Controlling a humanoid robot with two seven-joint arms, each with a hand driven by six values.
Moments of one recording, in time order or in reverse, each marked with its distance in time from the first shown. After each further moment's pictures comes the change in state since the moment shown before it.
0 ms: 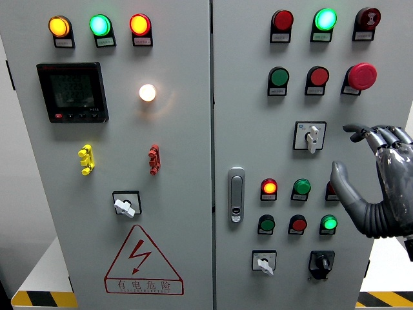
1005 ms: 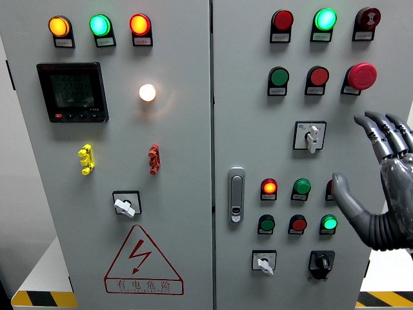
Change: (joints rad) left arm 0.001 0.000 0.000 0.000 0.000 0.000 0.000; right arm -0.058 0.000 0.002 0.047 -0.009 -0.001 0.036
